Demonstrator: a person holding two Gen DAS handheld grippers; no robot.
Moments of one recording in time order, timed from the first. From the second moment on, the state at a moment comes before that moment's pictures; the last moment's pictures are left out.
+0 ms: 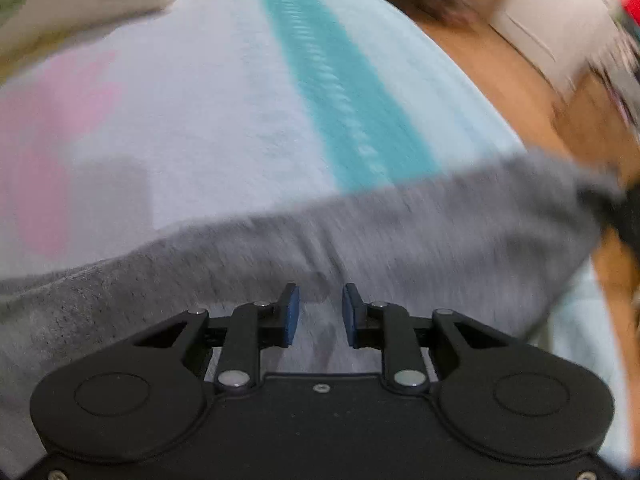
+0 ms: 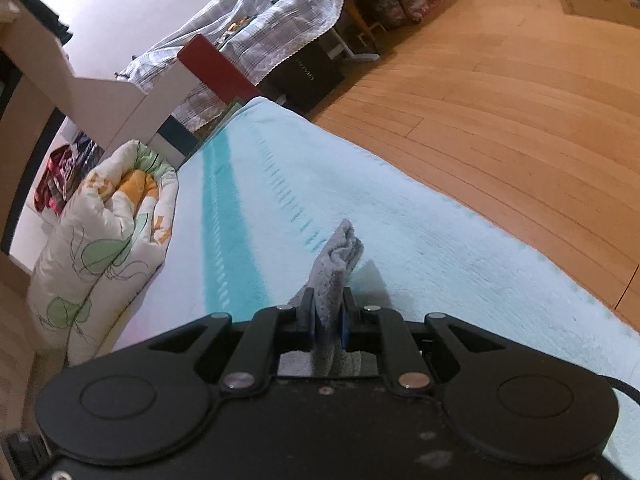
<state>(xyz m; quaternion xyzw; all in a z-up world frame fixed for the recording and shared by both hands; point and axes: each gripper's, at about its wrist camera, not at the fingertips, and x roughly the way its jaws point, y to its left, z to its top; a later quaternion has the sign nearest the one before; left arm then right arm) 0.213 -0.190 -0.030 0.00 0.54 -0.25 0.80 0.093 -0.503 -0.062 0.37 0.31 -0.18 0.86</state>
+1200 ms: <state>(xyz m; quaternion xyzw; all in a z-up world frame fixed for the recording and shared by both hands) 0.244 0.075 -0.042 -0.12 0.57 -0.06 0.81 0.108 -0.065 -0.084 0.04 0.42 0.15 0.89</state>
